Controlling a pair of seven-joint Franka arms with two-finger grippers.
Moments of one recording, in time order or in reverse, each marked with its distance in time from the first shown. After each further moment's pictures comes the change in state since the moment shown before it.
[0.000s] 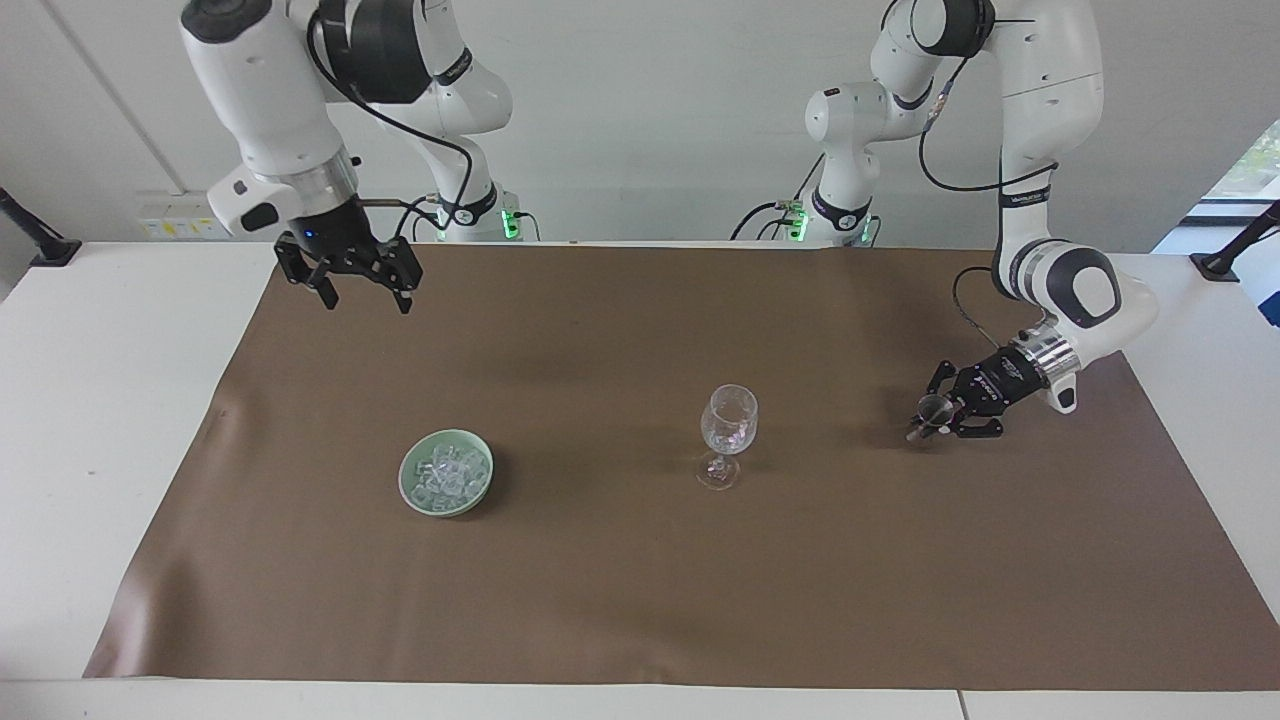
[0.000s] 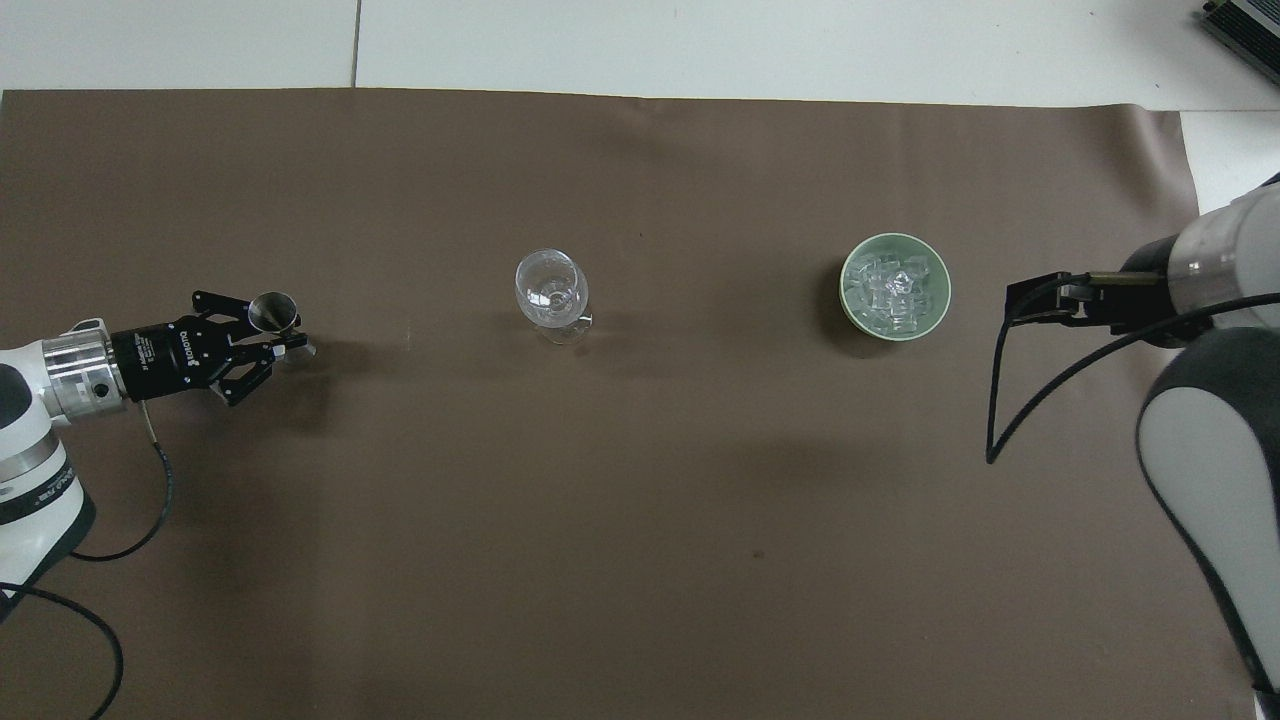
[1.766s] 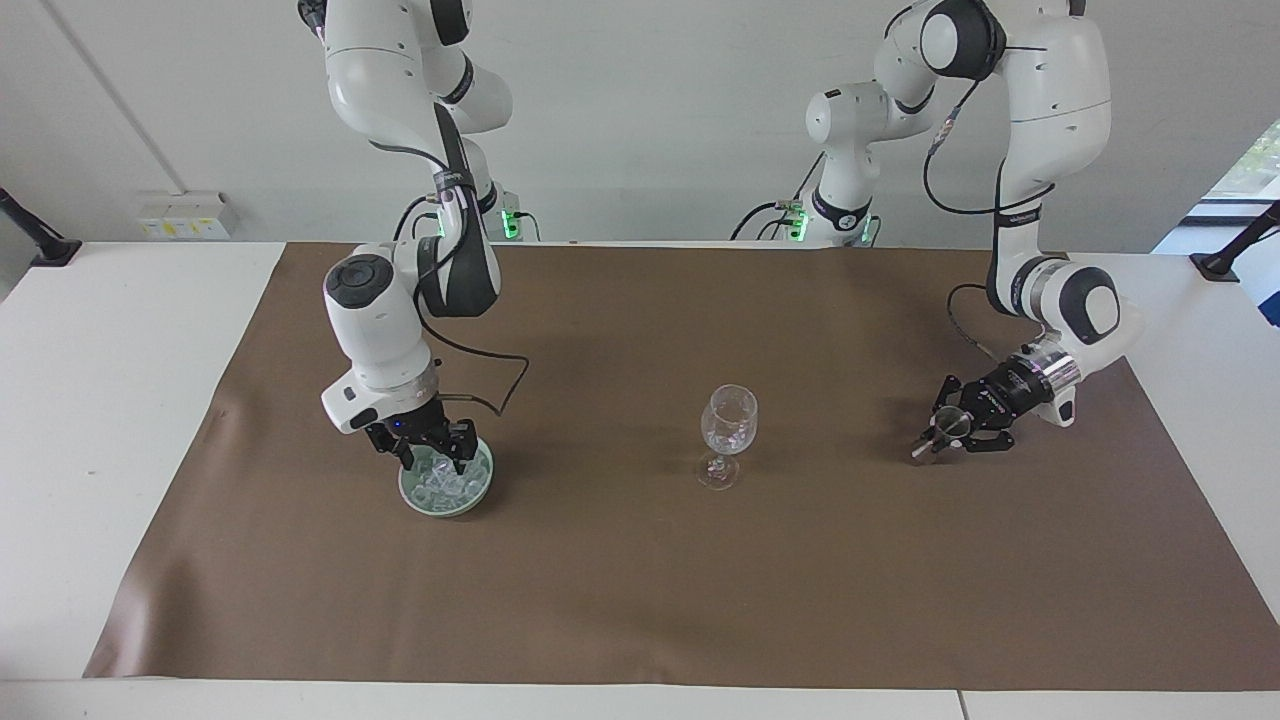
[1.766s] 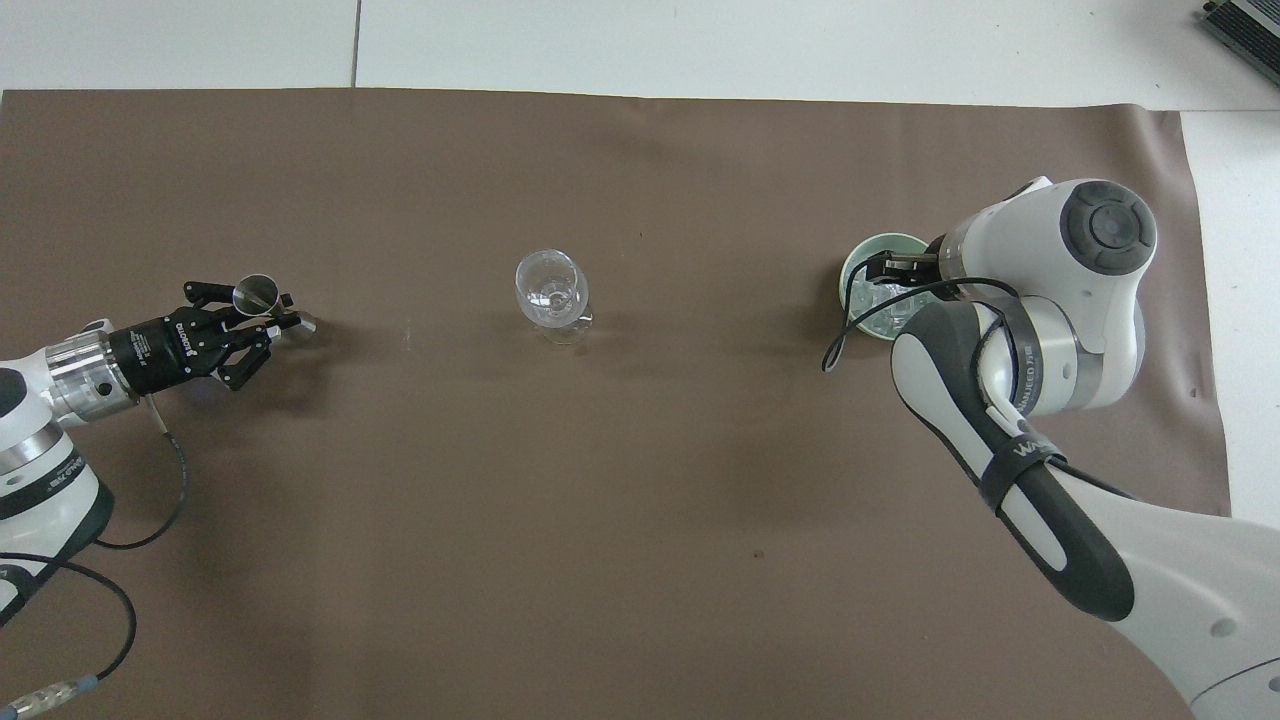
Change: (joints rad) left arm 0.052 0.084 -0.010 0.034 -0.161 -0.073 0.103; right arm 0.024 0.368 -0.002 -0.050 0.000 0.497 0.072
